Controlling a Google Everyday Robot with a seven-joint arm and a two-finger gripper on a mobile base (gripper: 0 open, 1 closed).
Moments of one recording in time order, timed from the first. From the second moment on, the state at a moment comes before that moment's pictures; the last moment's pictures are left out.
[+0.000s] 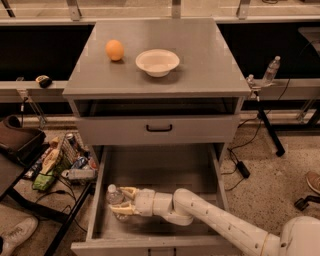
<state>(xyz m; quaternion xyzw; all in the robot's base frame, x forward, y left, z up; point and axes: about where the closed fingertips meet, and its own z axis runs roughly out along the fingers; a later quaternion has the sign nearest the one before) 0.529 0.154 0.448 -0.47 0.56 0.43 0.53</state>
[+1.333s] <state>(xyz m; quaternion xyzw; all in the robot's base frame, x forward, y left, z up) 0.511 0.142 0.497 -0.50 0.57 0.39 0.52</state>
